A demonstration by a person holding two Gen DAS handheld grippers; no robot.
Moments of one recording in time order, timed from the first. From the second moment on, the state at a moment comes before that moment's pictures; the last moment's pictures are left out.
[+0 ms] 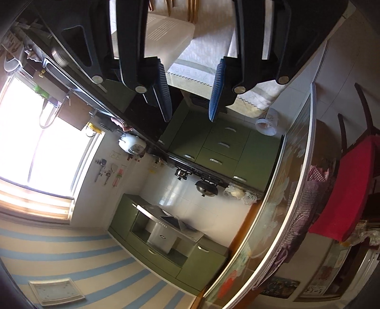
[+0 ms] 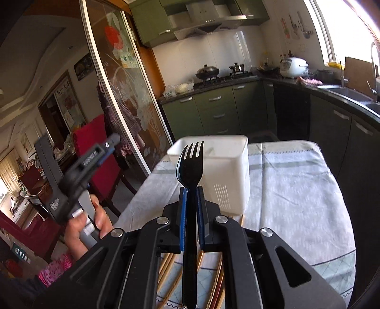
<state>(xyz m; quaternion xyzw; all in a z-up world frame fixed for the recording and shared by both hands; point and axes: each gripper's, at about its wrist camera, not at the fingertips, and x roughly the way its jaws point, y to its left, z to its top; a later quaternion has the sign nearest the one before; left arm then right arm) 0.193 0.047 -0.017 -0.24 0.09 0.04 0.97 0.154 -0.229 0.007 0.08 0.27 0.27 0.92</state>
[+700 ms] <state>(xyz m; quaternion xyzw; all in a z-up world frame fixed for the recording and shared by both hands) 0.229 0.076 -0.072 -0.26 0.17 0.07 0.95 0.329 -0.177 0.022 0.02 0.10 0.17 0.98</state>
